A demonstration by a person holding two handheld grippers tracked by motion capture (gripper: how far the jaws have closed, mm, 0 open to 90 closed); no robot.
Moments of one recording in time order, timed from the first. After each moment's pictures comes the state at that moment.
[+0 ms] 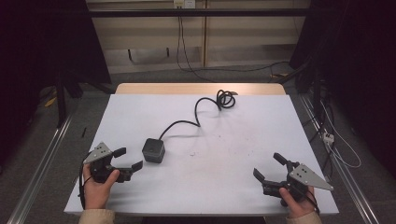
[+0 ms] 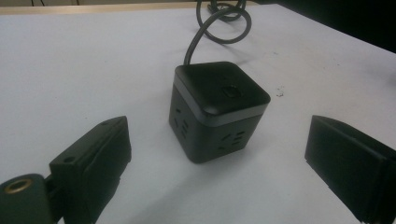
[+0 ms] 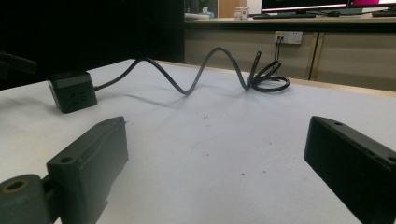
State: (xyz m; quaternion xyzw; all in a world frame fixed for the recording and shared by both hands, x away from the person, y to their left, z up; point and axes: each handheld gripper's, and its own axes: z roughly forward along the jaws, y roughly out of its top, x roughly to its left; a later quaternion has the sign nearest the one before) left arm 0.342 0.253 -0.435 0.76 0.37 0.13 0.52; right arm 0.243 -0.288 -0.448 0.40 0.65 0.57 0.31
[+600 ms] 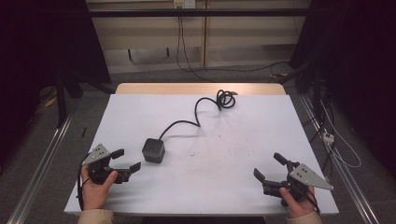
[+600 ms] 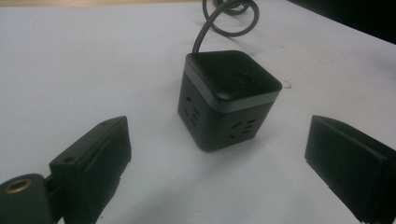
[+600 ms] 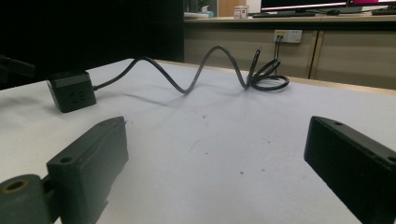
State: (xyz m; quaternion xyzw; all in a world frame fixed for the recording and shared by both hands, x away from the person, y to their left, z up) left arm 0.342 0.259 -0.442 0.76 0.38 0.13 0.51; right arm 0.243 -0.289 -0.449 0.40 0.65 0.57 0.31
